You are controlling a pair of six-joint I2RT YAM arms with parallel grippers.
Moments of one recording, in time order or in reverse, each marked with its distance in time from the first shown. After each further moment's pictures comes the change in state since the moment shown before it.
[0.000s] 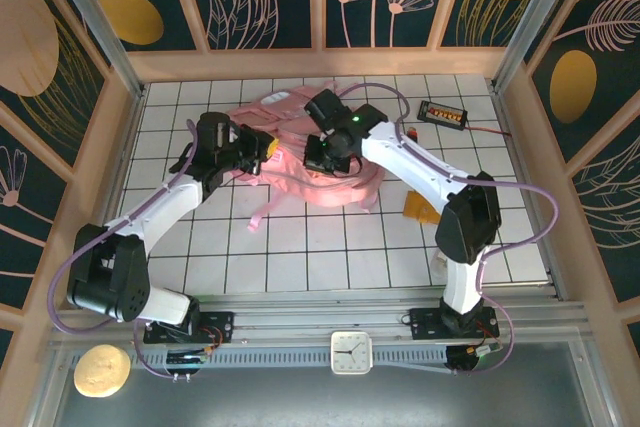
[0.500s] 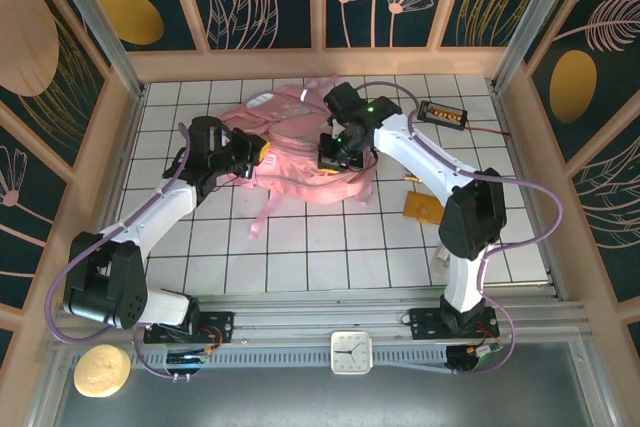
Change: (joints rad) left arm 0.038 -0.037 -0.039 -0.008 -0.003 0.052; right arm -0.086 0.010 -0.004 -0.055 -0.131 -0.170
